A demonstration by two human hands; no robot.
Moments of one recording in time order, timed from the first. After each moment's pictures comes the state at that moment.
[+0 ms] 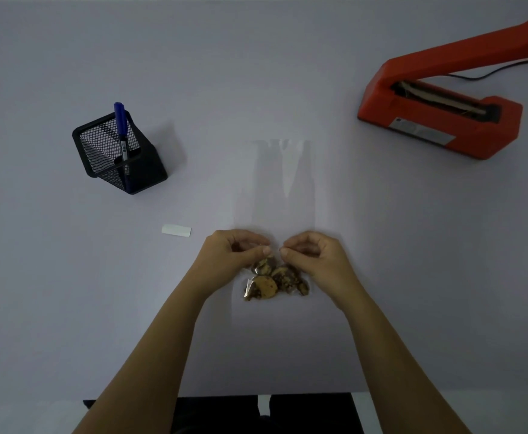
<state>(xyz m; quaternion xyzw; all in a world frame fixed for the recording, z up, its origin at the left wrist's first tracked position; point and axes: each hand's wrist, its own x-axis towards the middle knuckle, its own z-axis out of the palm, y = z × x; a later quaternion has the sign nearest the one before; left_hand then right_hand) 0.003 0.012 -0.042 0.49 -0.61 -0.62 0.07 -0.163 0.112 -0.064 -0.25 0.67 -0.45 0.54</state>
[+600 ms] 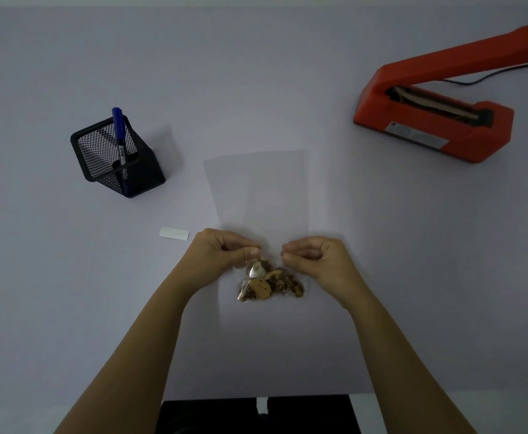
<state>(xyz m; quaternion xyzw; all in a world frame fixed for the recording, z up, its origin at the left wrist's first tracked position) 0.009 -0.001 -0.040 0.45 -0.63 -0.63 0.06 -0.176 0.114 -0.059 -0.24 0.63 -0.46 0.57</state>
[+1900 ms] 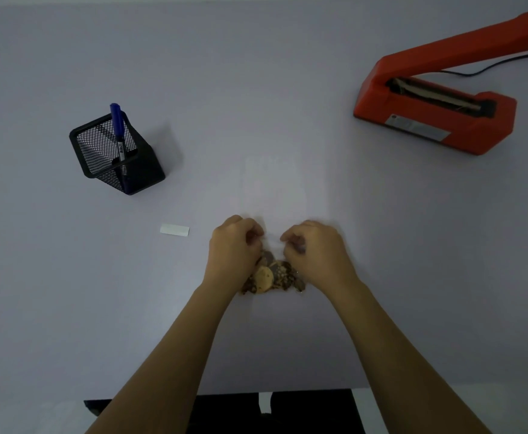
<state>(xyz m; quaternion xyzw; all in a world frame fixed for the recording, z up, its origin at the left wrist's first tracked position) -0.030 0.024 -0.047 0.52 -0.78 -0.34 0.10 -0.164 0.096 -0.046 -0.51 0.78 -0.23 0.29</state>
